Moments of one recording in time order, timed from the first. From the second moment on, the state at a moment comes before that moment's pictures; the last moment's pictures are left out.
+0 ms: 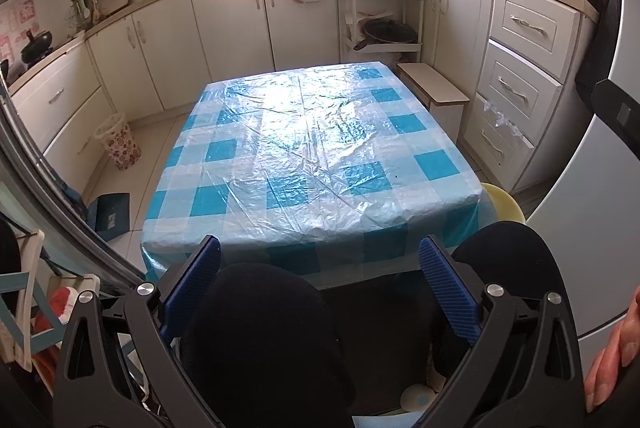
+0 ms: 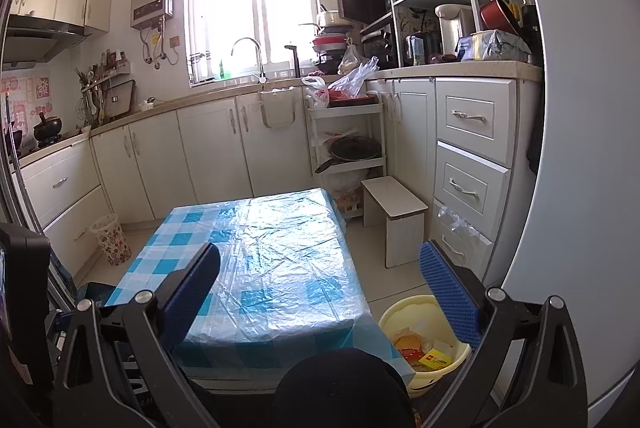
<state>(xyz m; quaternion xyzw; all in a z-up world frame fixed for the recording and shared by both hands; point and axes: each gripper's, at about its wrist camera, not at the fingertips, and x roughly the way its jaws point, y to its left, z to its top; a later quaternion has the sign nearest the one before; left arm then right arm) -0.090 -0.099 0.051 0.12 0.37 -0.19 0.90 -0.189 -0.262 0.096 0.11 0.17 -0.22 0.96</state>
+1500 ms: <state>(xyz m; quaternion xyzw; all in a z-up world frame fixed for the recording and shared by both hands) -0.025 -0.074 0.042 0.11 0.38 -0.15 0.91 -0.077 -0.286 0.085 0.07 0.28 -0.17 0.94</state>
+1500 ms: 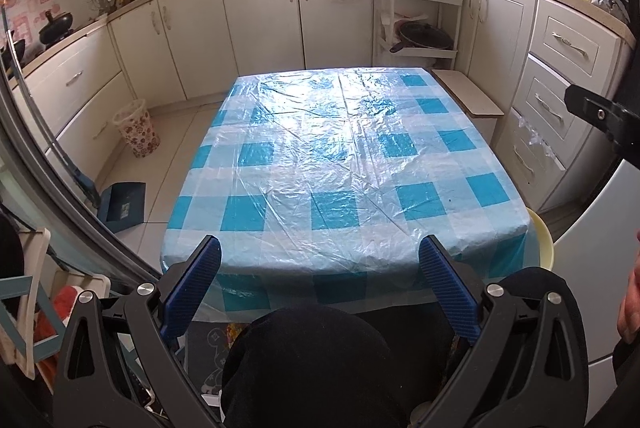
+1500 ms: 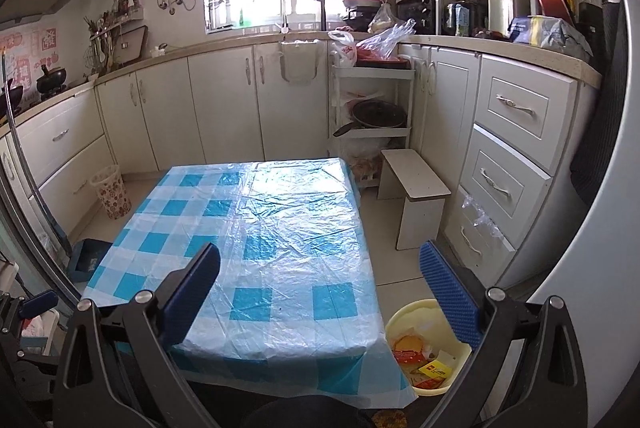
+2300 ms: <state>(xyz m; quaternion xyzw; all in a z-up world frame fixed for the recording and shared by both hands) 0.041 -0.075 0.012 0.09 0.44 -0.13 0.88 0.123 -0.320 -0.037 0.04 0.44 -0.11 0.89</state>
